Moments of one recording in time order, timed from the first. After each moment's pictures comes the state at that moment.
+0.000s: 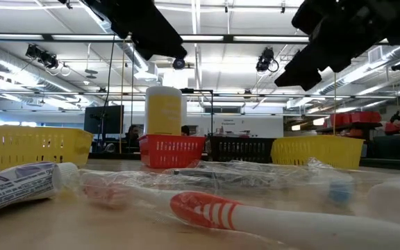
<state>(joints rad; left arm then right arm) -0.25 1.44 0.91 -0.04 -0.16 -0.11 0.21 1.19 0.53 0.13 0.05 0.19</state>
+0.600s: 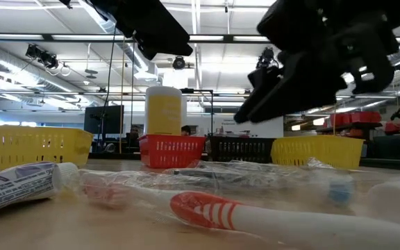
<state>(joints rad) -0.25 1.44 0.91 0.00 -0.16 -0.14 0.34 1.70 0.77 0.28 0.12 -0.08</state>
